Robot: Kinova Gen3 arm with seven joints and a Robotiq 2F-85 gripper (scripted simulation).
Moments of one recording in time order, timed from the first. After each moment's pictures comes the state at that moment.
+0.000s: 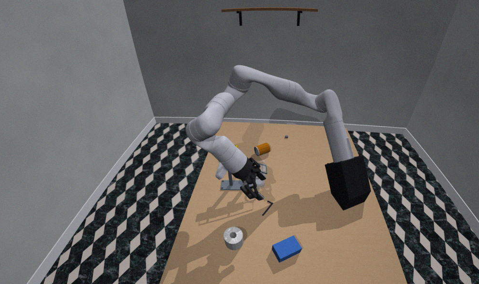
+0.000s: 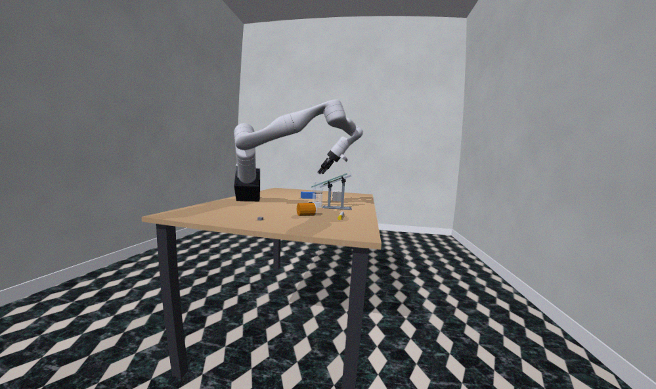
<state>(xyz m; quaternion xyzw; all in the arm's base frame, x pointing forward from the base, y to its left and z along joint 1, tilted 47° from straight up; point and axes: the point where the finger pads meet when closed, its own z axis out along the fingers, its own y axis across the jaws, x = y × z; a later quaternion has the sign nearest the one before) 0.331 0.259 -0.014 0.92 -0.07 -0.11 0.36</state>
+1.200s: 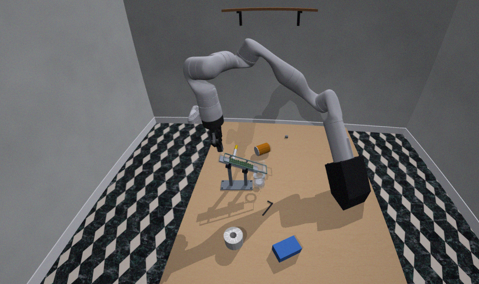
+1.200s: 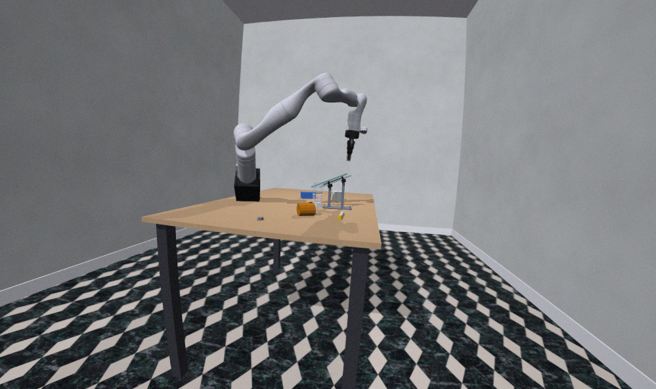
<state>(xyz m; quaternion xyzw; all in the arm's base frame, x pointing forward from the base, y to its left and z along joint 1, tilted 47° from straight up) 0.453 0.277 0.170 0.91 0.10 0.11 0.38</state>
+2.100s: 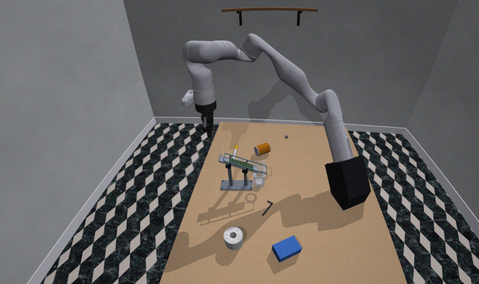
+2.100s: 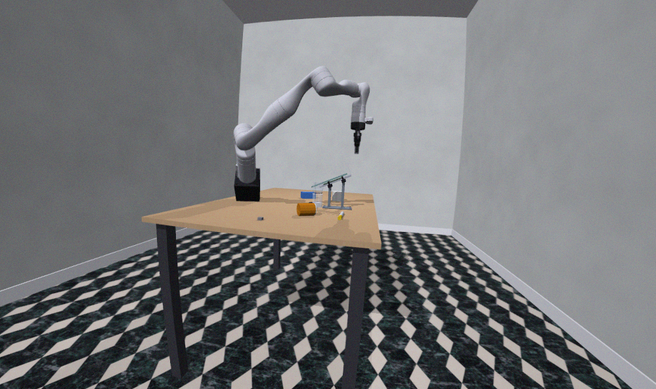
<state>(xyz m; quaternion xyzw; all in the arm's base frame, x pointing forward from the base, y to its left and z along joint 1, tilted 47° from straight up) 0.477 0.287 0.229 0.91 0.10 0.16 0.36</state>
